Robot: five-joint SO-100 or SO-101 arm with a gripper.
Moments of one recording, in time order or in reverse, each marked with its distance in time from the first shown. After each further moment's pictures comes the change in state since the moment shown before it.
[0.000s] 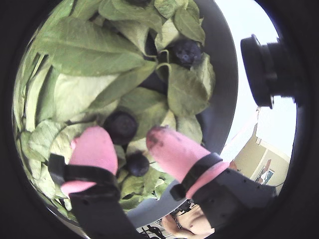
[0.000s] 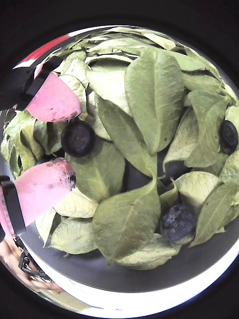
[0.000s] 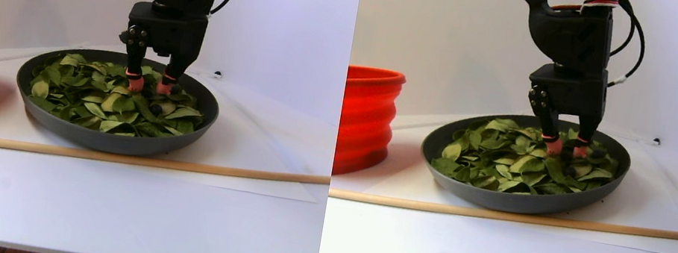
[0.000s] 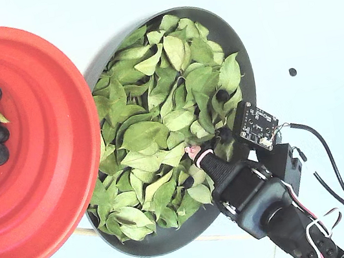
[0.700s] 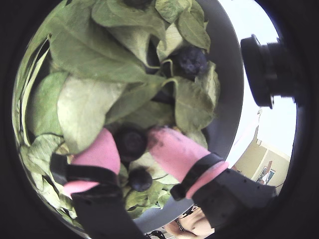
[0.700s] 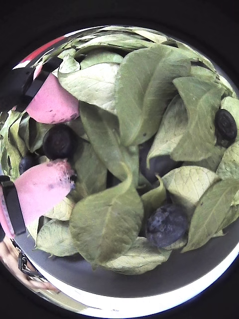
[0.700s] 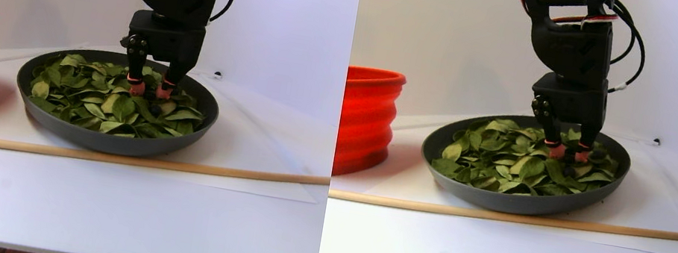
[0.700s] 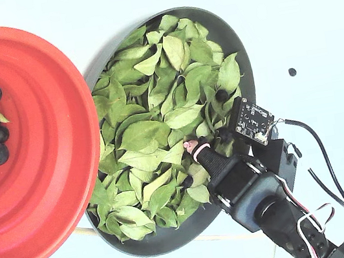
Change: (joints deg) arm 0.4 -5.2 -2.9 -3.0 0.0
